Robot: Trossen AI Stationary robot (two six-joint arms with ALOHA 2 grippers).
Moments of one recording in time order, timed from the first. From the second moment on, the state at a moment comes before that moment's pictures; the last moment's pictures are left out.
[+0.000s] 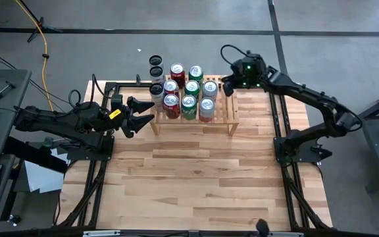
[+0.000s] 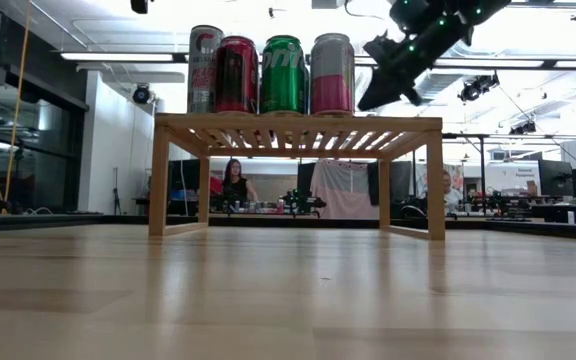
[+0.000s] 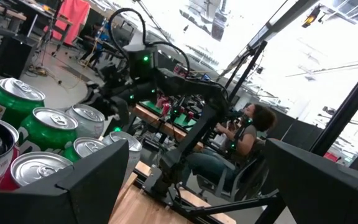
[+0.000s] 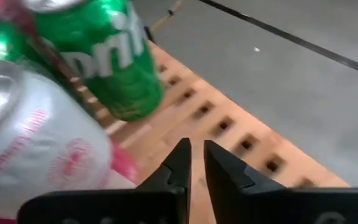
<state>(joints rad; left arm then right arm) -0.11 0.74 0.69 0.25 -0.36 -0.47 -0.69 1.34 1.13 -0.37 -0.12 0.13</state>
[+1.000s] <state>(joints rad) -0.11 0.74 0.69 0.25 -0.32 -0.51 -0.69 1.42 1.13 -0.22 -0.31 0.16</state>
